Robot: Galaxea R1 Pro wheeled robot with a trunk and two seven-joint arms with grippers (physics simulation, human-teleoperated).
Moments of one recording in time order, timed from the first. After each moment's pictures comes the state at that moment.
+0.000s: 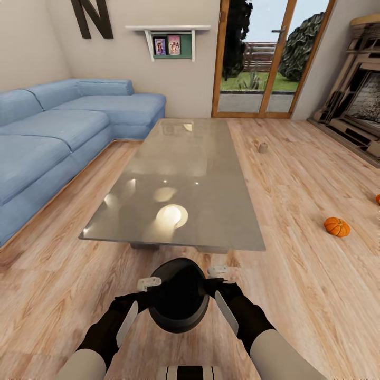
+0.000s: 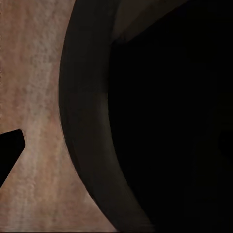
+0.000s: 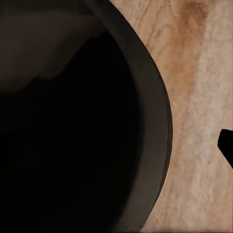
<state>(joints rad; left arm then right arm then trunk) -0.54 -0.09 -0.03 -0.76 0.16 0.50 0.00 -0.64 0.17 0.26 -0.70 -0.20 0.45 -0.06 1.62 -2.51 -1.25</state>
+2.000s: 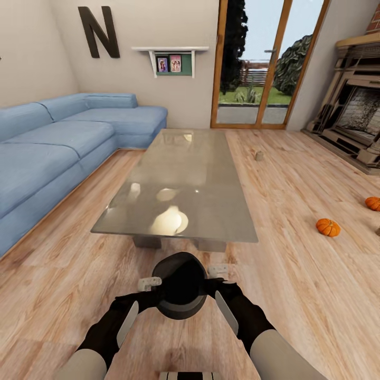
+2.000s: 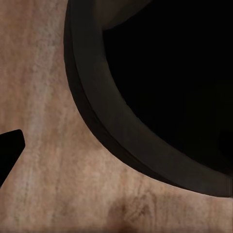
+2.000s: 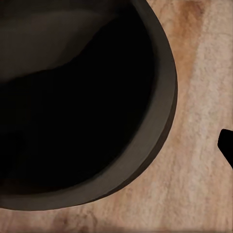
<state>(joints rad) -0.54 -0.09 -0.04 -0.76 0.16 0.50 0.00 -0.64 0.17 0.26 -0.70 -0.21 0.45 -0.06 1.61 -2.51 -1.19</state>
